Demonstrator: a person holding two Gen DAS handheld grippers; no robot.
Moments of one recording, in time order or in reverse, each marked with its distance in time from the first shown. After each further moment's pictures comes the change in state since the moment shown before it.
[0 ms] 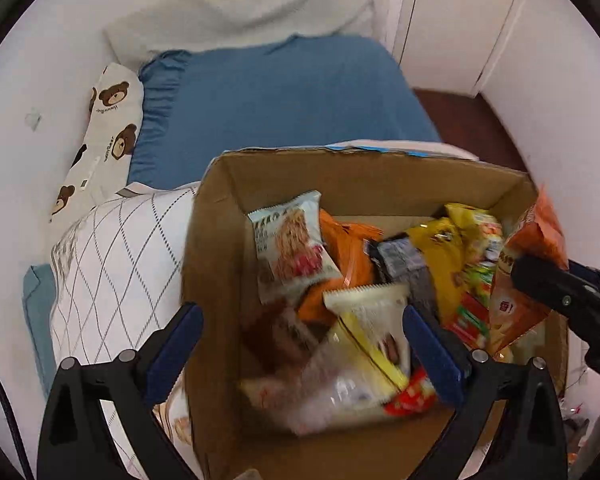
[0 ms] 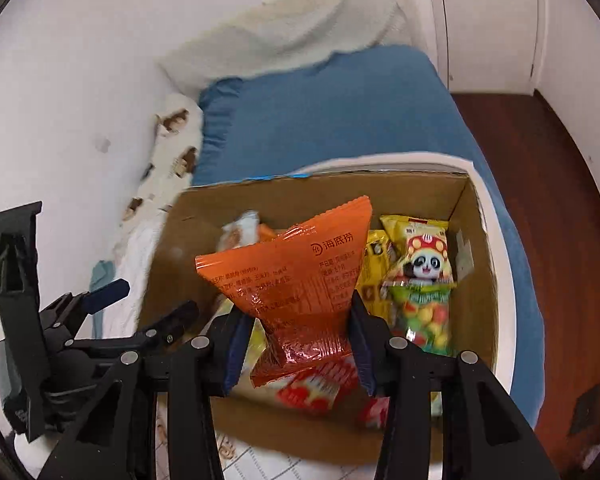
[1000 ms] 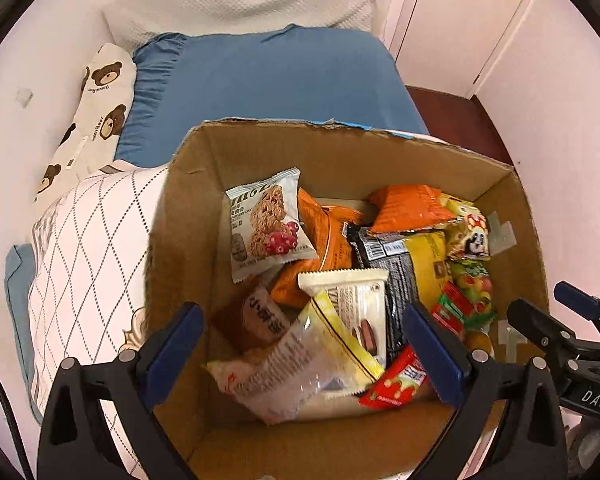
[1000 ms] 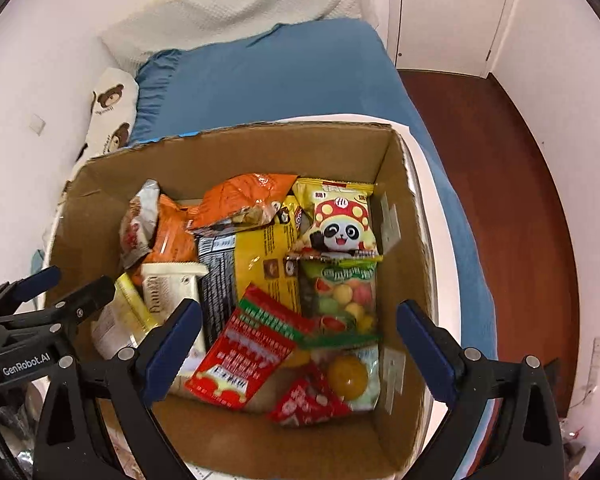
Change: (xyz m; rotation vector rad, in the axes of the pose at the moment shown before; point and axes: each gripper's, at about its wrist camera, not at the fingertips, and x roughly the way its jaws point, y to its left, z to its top) left arm -0.010 -0.010 -0.024 -0.053 0.003 -0.074; right arm 0.004 -0.045 -0.031 0.008 0.031 -0.217
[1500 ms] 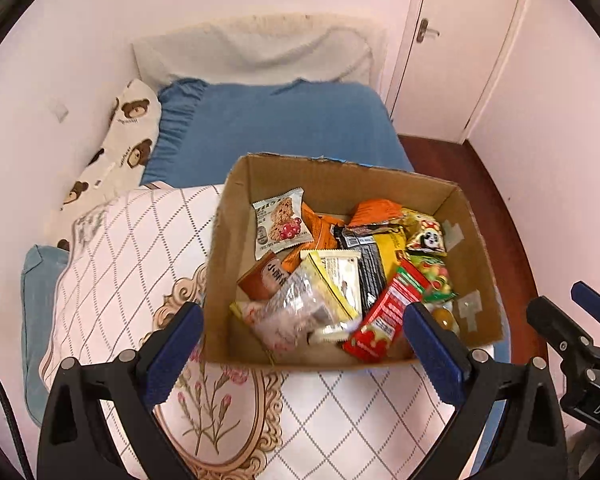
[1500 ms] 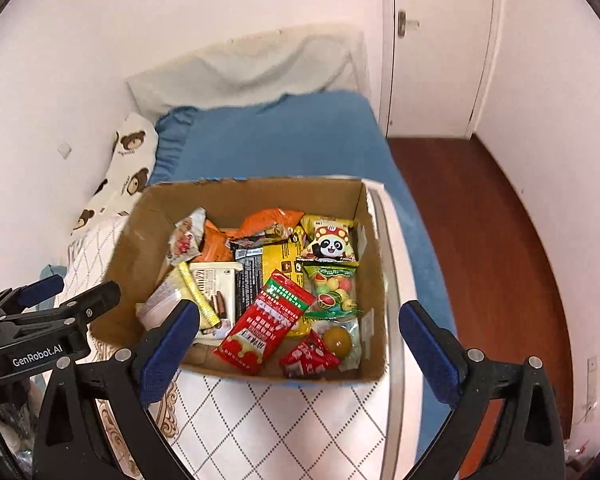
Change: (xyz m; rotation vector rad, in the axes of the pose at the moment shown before) left arm -0.116 -0.004 -0.078 -0.028 -0.212 0.010; right arm -0.136 0.017 -0.084 -0.055 -0.285 -0.027
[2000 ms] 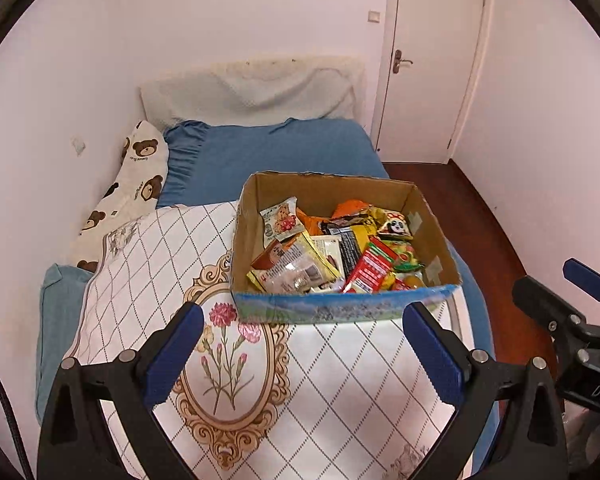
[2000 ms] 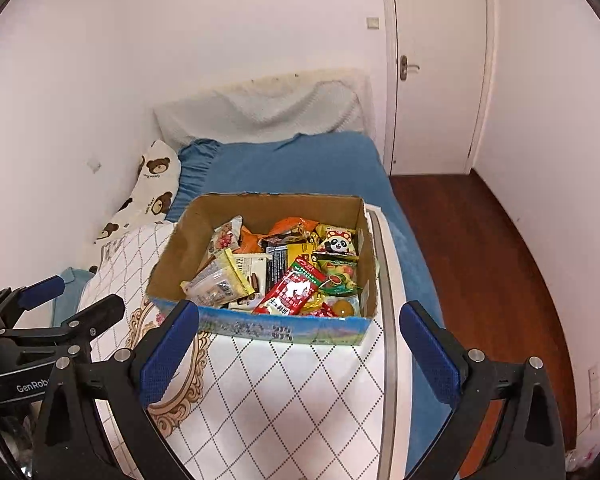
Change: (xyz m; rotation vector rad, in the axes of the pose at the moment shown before) left arm -0.113 -0.008 -0.080 0.063 -0.150 0.001; right arm -0.128 0.017 -0.078 -0.033 -0.148 0.025
